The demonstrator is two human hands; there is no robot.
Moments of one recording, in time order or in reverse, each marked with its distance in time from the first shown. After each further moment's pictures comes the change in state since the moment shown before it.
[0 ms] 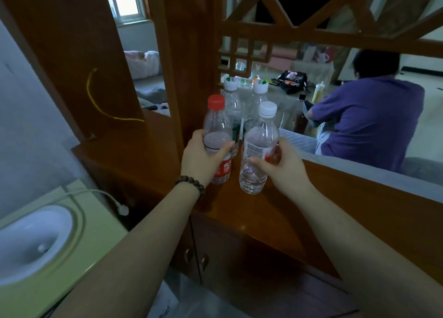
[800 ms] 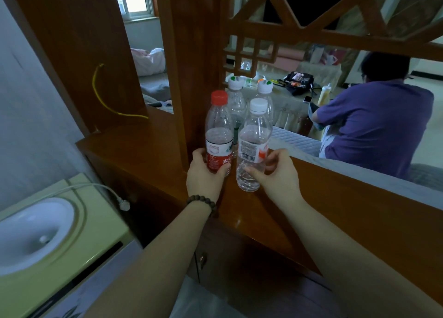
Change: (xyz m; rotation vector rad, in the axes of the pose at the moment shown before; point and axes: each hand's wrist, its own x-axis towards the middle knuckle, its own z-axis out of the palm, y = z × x) left_hand -0.027 -0.036 0.032 0.004 0.137 -0.166; right_hand -0.004 0.020 0.023 -0.091 0.132 0.086
